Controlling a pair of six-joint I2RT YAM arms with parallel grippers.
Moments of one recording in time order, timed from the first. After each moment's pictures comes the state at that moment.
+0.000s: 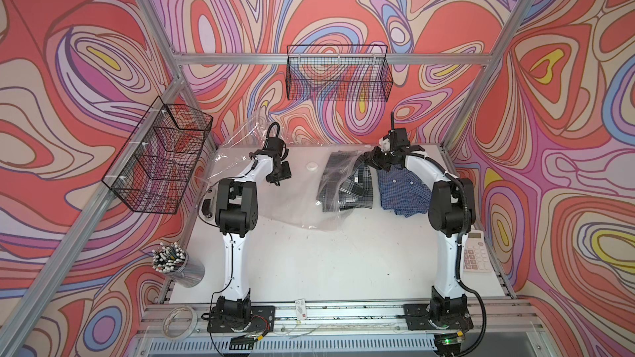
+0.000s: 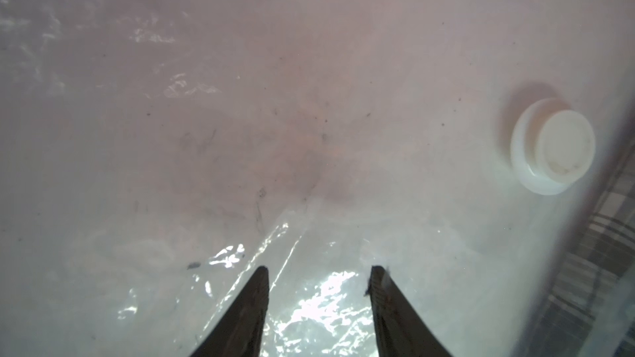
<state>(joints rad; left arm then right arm) -0.14 2.26 1.85 -0.72 0.02 -0.43 0.13 2.21 1.87 -0.55 -0.47 0.60</state>
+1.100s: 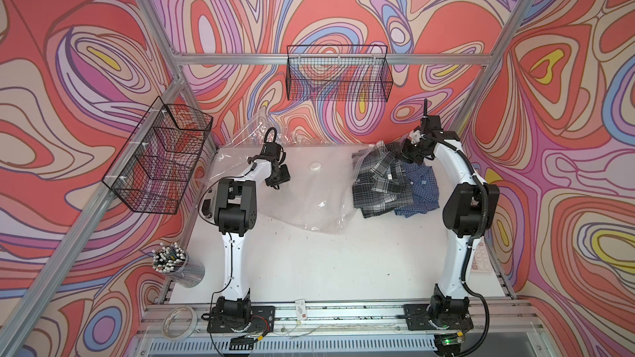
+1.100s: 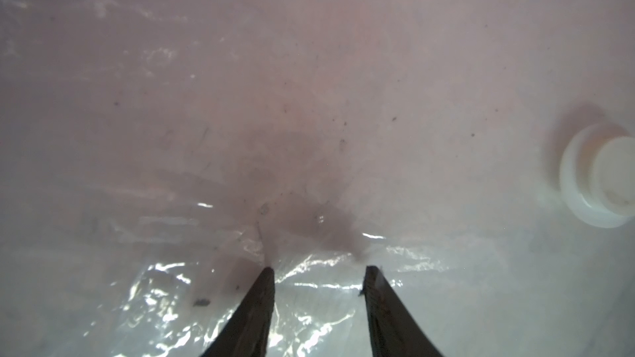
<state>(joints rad) -0.12 2.27 1.76 -0.61 0.07 -0.47 -0.07 2.16 2.07 -0.95 -0.38 0.40</state>
